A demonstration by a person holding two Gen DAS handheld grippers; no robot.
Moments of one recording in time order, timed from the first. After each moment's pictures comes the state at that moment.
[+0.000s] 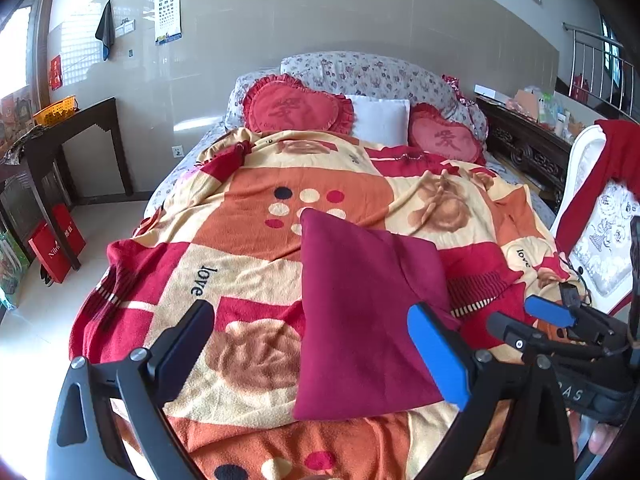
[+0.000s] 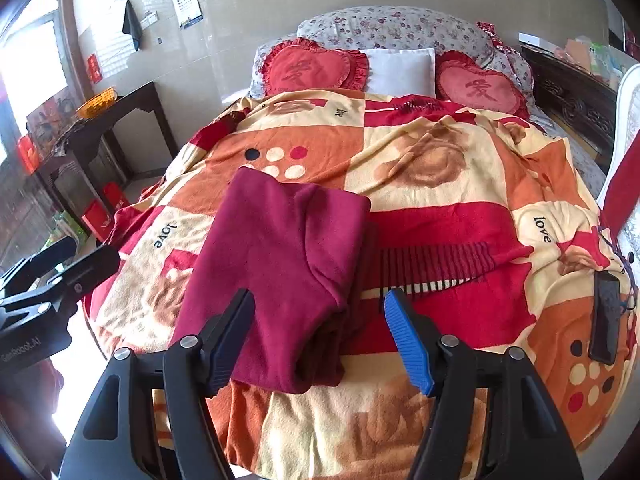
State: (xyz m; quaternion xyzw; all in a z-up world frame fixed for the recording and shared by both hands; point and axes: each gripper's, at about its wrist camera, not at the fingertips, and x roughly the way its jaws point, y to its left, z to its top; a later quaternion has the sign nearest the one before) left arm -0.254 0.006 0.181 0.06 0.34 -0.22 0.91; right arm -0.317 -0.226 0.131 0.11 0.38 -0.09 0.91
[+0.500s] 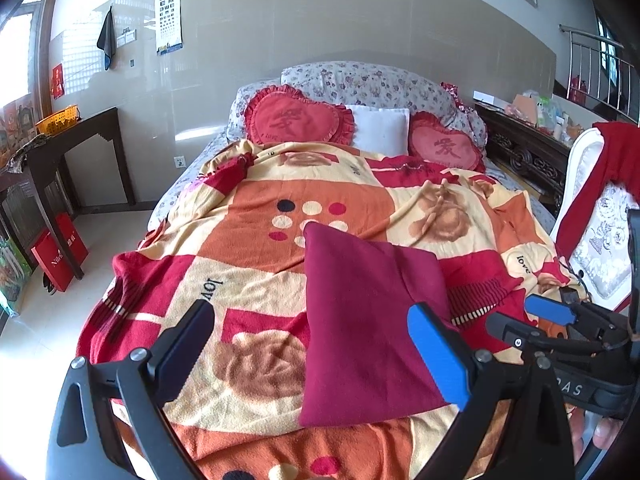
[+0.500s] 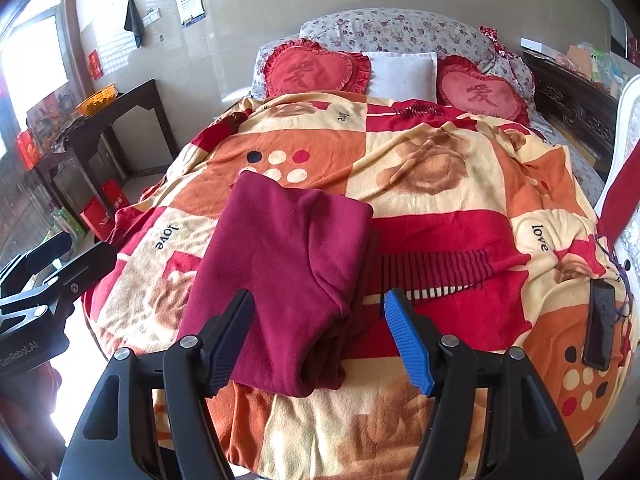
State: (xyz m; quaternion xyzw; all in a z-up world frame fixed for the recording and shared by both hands) left arm -0.257 0.011 0.194 0.06 0.32 -0.22 0.92; right arm -0.313 -0.223 0.140 0.10 0.38 -0.10 0.91
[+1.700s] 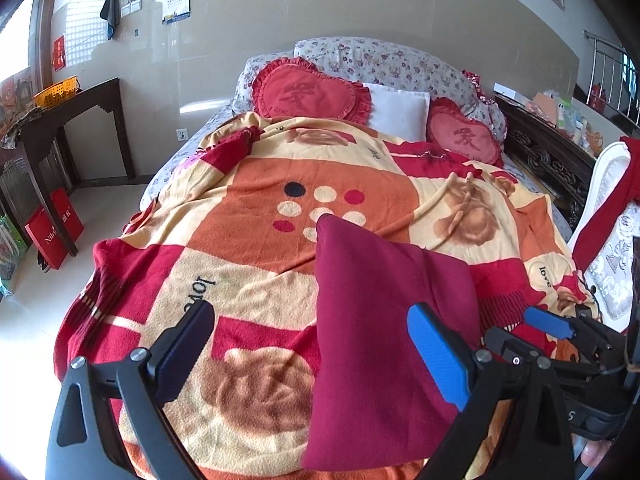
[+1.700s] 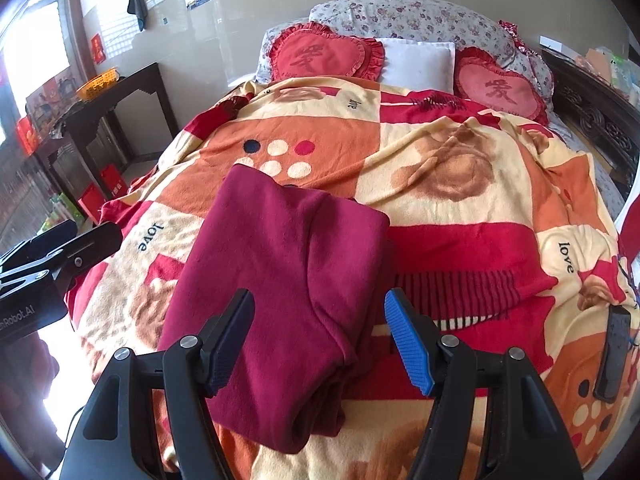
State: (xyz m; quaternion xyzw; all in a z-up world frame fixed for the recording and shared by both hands) left arm -0.187 -0.007 0.160 0.05 0.37 -0.20 0.91; right arm -0.257 -0.236 0.115 0.09 0.41 -0.08 0.91
